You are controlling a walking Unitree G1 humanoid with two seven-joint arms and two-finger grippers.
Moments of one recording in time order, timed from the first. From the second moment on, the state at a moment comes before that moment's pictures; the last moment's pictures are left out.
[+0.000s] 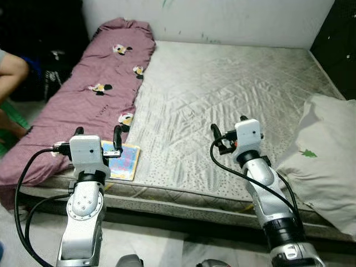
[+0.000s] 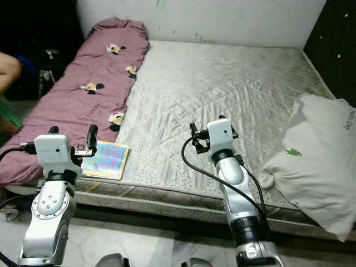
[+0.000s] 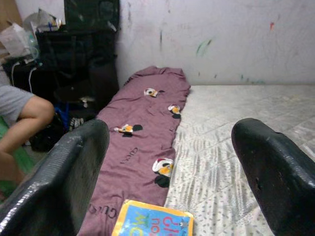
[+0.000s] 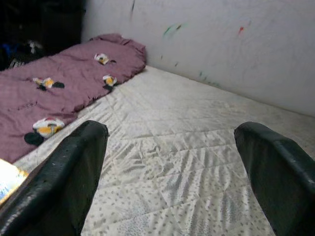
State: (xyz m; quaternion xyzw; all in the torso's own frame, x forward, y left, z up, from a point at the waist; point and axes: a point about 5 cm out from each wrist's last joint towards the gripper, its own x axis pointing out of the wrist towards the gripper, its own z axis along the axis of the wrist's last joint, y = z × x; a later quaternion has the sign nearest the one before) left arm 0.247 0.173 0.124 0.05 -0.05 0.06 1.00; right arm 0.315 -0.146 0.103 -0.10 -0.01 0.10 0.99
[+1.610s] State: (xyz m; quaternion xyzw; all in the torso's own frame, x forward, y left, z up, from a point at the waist) left arm 0.233 0.181 0.122 0.04 -0.05 0.09 0.99; right arm 0.327 -0.130 0.103 -0.10 -0.01 0.15 0.98
